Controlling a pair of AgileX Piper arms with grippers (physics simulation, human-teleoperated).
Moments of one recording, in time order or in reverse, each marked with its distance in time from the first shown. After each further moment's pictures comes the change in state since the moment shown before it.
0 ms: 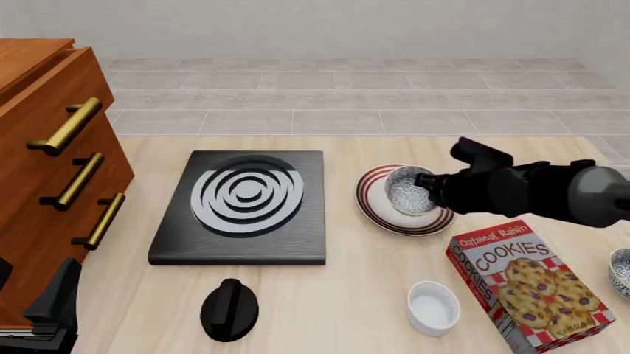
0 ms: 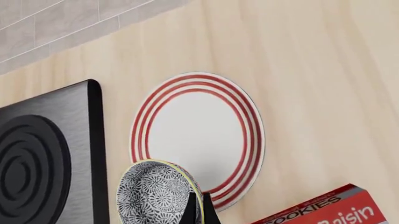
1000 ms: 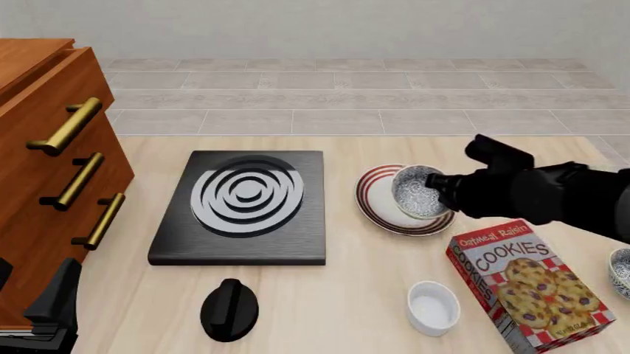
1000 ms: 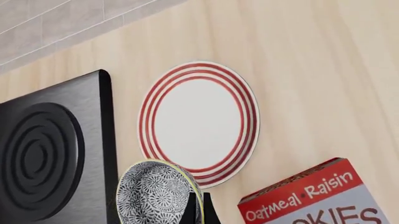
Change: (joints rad) left arm 0.000 0.000 0.000 0.000 0.000; right arm 0.010 -0.165 0.068 0.090 0.011
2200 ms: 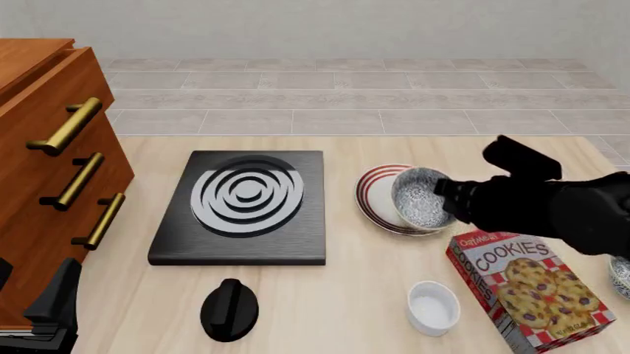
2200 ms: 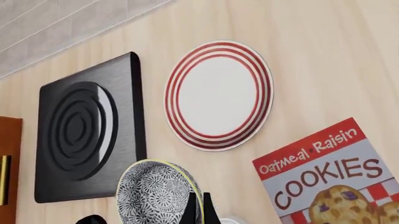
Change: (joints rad) left arm 0.000 0.000 0.000 0.000 0.000; right arm 0.087 -0.262 0.085 0.139 0.089
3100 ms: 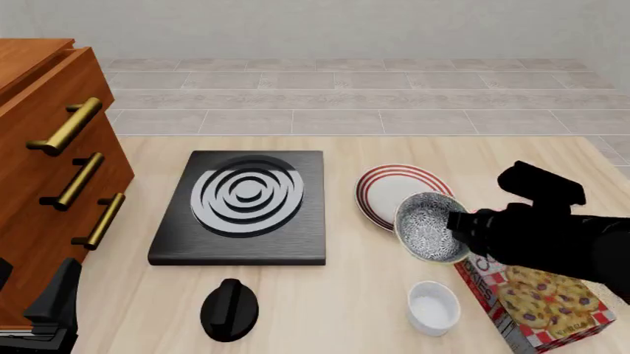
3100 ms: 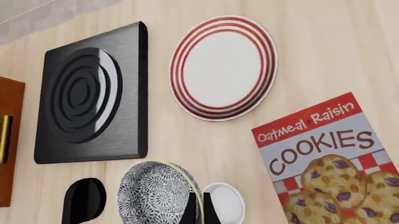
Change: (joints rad) left arm 0.000 0.000 0.000 0.000 0.000; right arm 0.061 -0.200 0.110 0.099 -0.039
